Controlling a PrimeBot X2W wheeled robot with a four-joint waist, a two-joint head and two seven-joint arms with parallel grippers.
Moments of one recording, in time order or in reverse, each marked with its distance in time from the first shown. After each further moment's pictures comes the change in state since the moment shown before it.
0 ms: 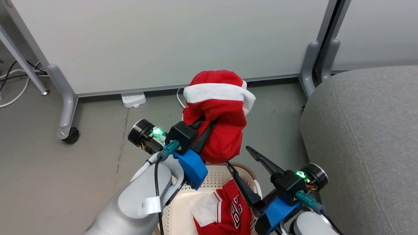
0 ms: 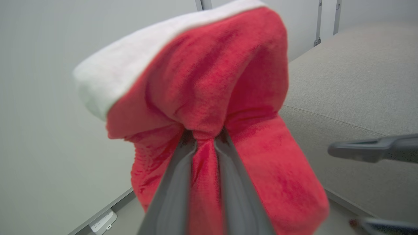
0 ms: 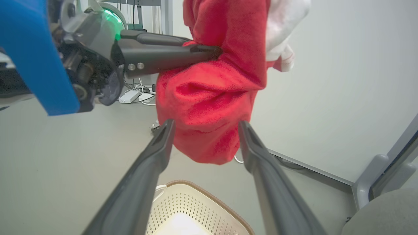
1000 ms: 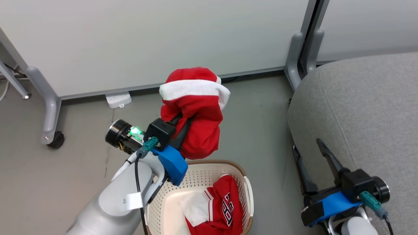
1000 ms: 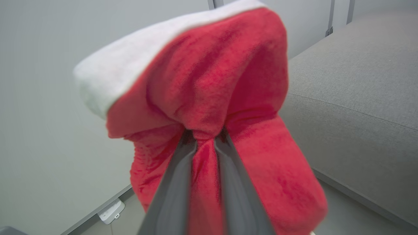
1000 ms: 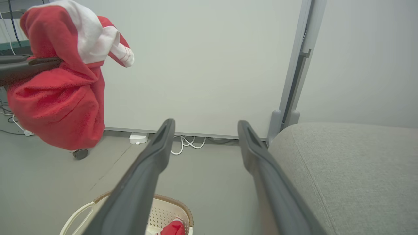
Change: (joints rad) left arm -0.014 0.082 -0.002 0.010 -0.046 0.035 0.000; right arm 0.115 0.028 -0.384 -0.088 -0.031 0.000 0.000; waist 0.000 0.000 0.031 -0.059
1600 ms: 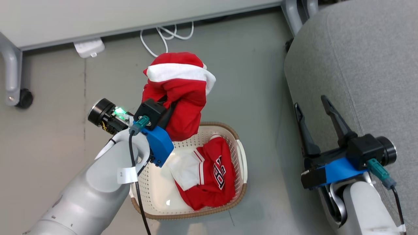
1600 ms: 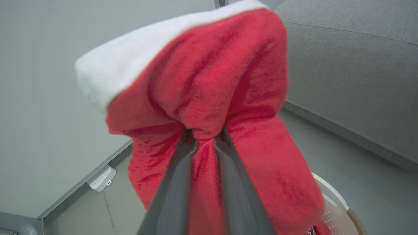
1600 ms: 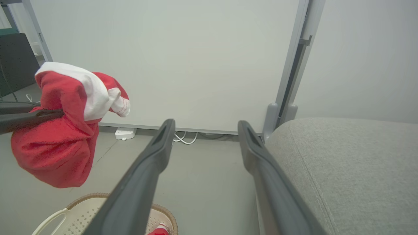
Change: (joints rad) left arm -0.162 0.031 -0.153 0.168 -0.051 -0.002 0.000; right arm -0.166 0.000 -0.005 -0.037 -0.024 0.000 0.000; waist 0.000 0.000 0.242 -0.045
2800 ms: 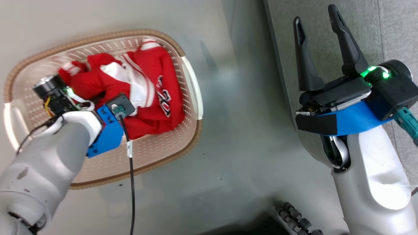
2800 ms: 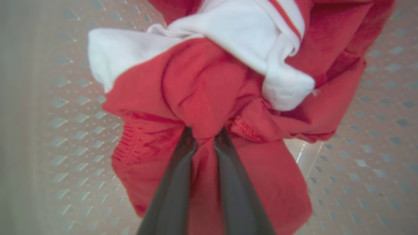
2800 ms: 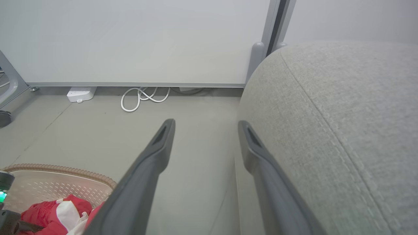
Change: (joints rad) left arm -0.222 0.087 -0.307 0.349 0.273 -0.059 0.187; right arm -0.269 0.009 0.061 -0.136 0.086 0.000 0.000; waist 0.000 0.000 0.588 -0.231
